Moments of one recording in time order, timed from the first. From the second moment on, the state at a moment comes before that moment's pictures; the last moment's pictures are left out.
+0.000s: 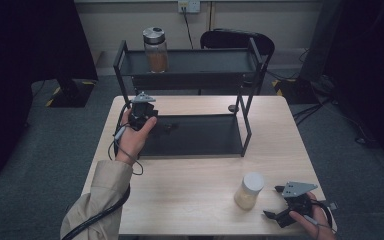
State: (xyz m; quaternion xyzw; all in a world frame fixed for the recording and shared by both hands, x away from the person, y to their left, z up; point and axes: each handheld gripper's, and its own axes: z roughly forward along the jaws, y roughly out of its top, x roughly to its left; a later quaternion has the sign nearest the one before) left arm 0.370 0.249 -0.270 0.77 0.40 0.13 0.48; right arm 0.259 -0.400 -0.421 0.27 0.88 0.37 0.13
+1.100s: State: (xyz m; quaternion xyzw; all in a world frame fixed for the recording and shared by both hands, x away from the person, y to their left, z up) left arm 0.342 0.266 -0.361 0.77 0.41 0.11 0.47; right arm 0.259 -0.400 -0.420 0.27 0.88 0.37 0.13
